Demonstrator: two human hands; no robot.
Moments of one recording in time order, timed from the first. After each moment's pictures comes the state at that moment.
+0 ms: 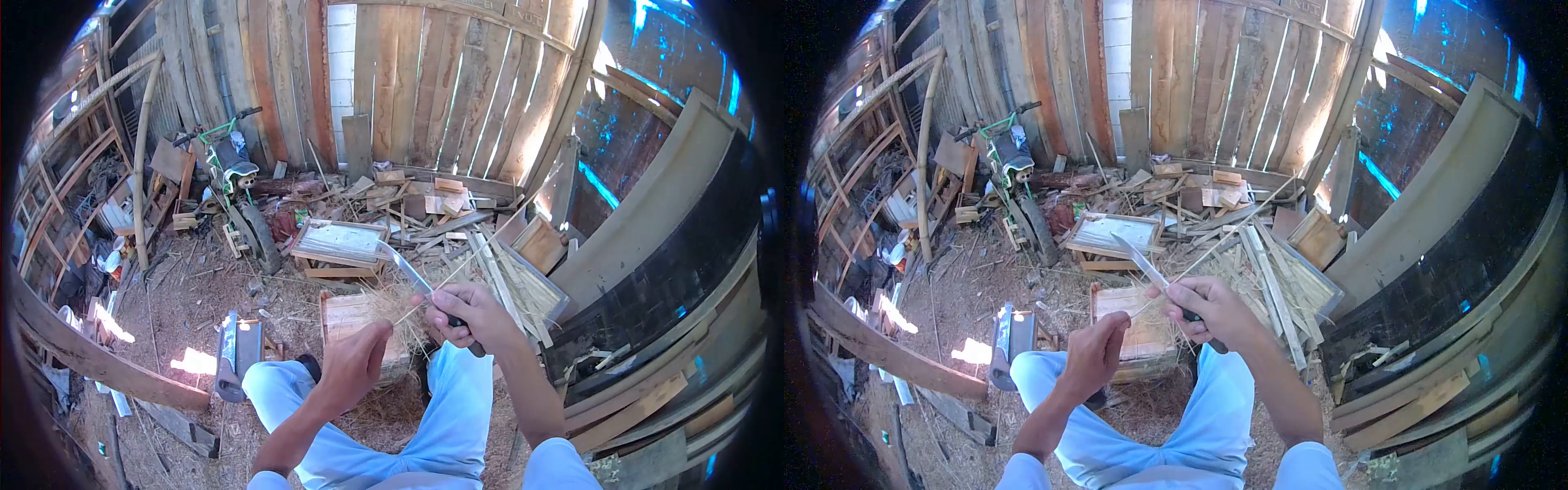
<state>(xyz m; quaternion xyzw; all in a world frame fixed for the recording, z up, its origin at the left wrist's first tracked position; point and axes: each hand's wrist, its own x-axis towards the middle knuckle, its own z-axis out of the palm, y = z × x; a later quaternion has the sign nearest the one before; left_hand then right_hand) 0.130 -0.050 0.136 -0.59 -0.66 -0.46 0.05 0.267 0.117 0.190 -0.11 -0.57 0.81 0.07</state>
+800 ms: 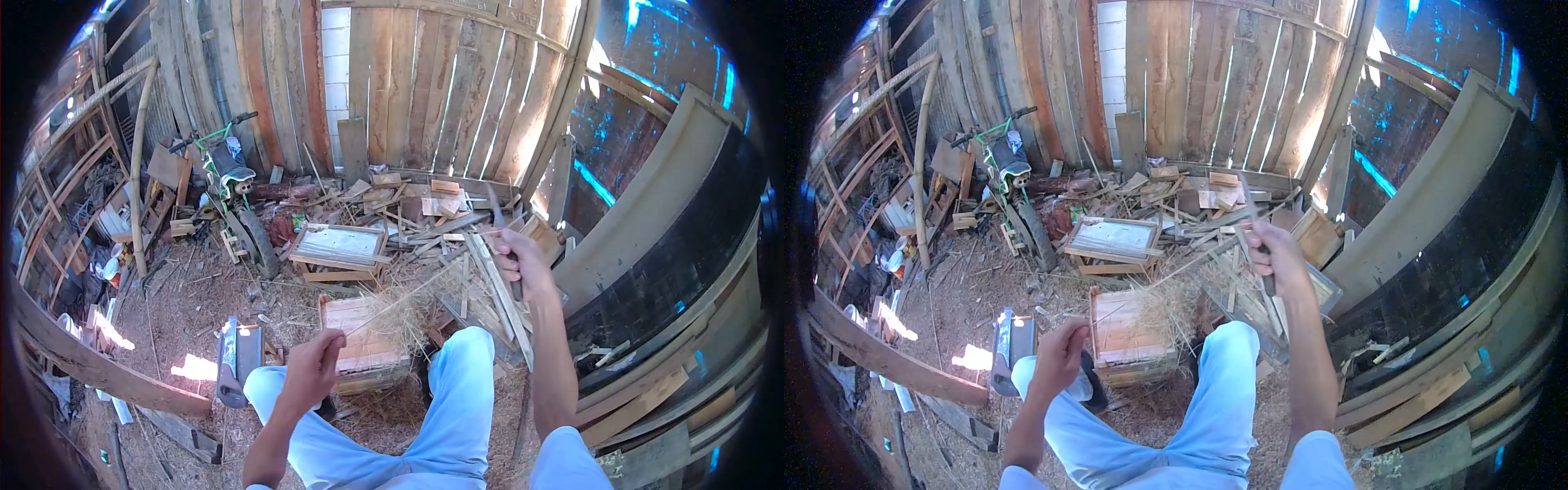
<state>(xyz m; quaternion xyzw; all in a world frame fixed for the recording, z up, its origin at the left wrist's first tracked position) 0.091 -0.089 0.128 -0.52 -0.71 -0.47 -0.04 0.283 0.225 0.176 -0.22 -0.52 0.77 0.29</state>
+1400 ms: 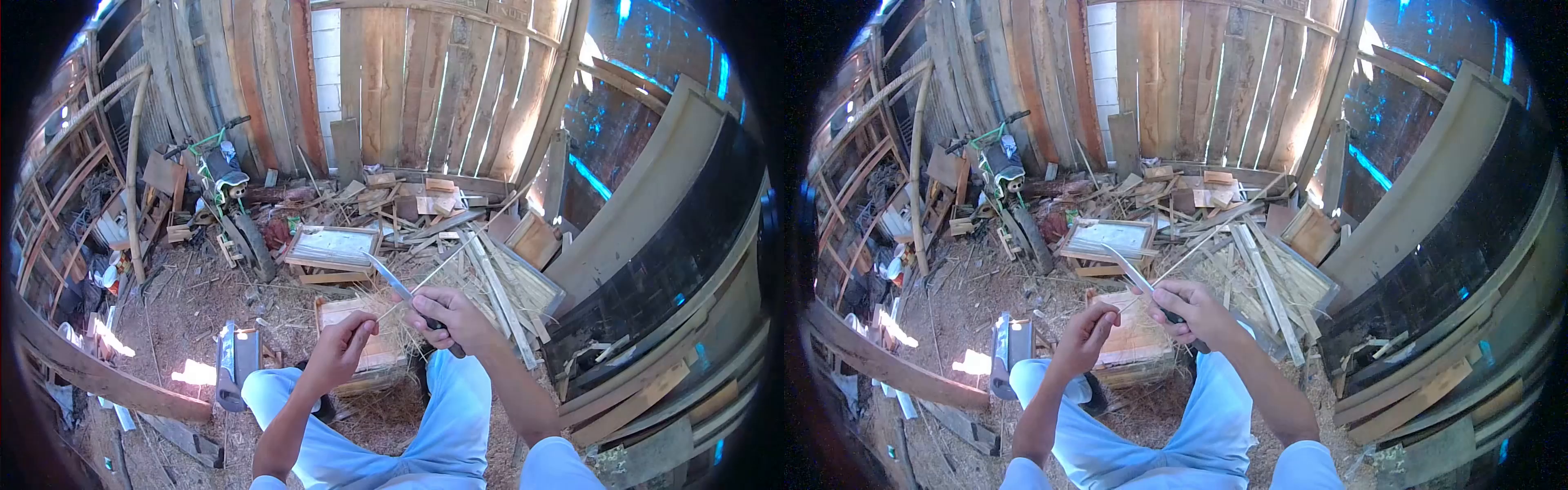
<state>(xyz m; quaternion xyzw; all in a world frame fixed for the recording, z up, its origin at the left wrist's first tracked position) 0.103 -0.039 0.133 -0.52 -0.64 -0.53 -0.21 0.258 0.120 0.163 -0.10 -0.55 0.83 0.09</state>
